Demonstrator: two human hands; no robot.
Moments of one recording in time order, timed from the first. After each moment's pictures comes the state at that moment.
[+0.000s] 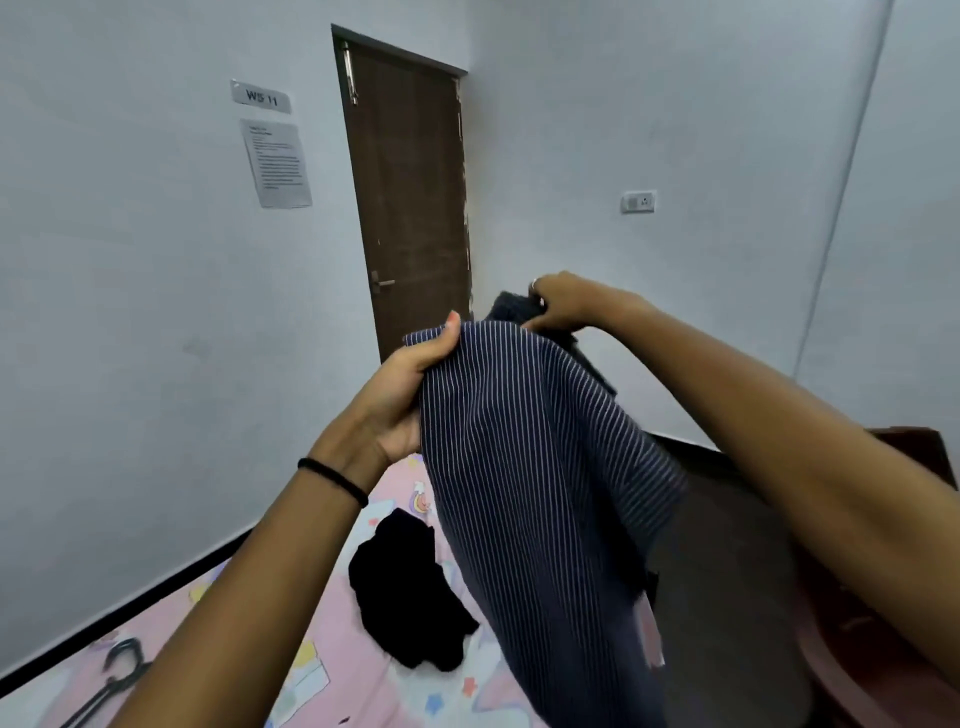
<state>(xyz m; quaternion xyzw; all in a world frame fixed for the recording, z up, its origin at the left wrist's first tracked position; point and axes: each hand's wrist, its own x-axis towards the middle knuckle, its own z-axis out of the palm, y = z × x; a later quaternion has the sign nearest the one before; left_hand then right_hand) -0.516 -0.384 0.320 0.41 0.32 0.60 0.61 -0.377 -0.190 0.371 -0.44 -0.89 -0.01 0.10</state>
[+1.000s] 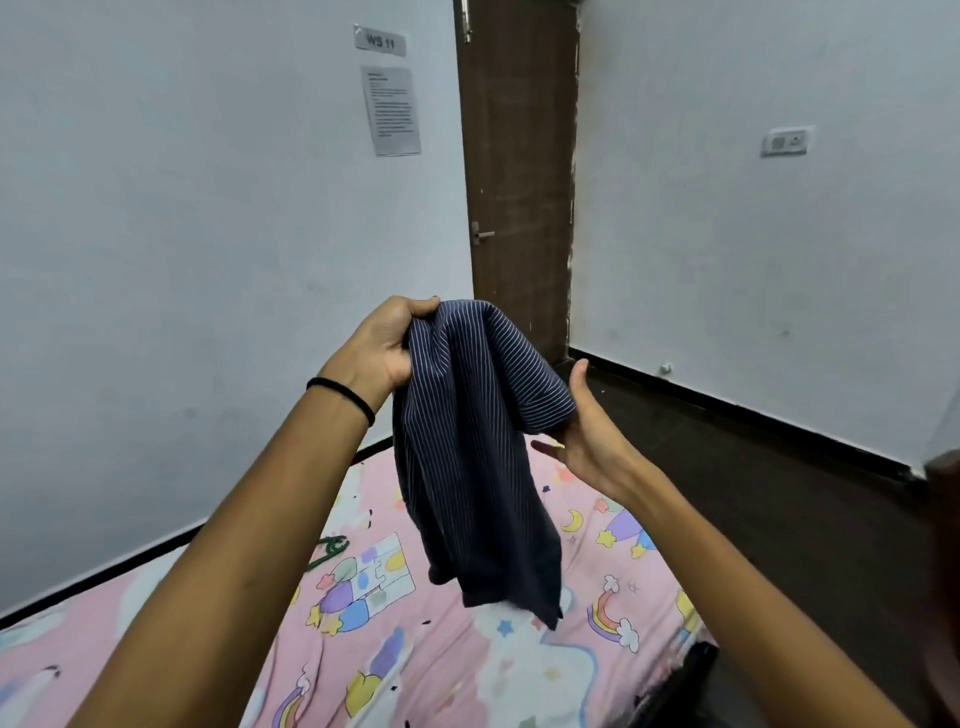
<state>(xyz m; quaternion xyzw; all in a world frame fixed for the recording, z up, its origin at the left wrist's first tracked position) -0.613 -0.397 0.304 0.23 0.47 0.69 0.50 -0.424 -0.319 0.197 -0.22 -0.55 0.76 0.27</state>
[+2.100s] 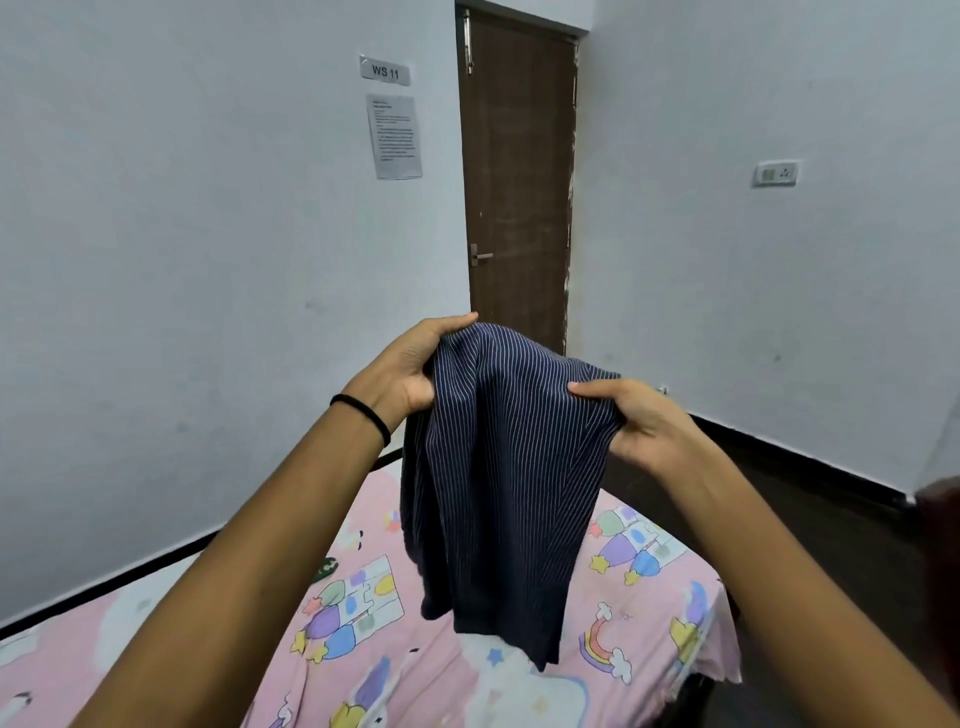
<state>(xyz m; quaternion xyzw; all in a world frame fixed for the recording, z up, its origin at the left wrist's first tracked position) -0.594 -0.382 0.302 0.26 0.48 0.64 0.54 -0.389 -0.302 0.258 -0.31 -0.42 0.79 0.33</state>
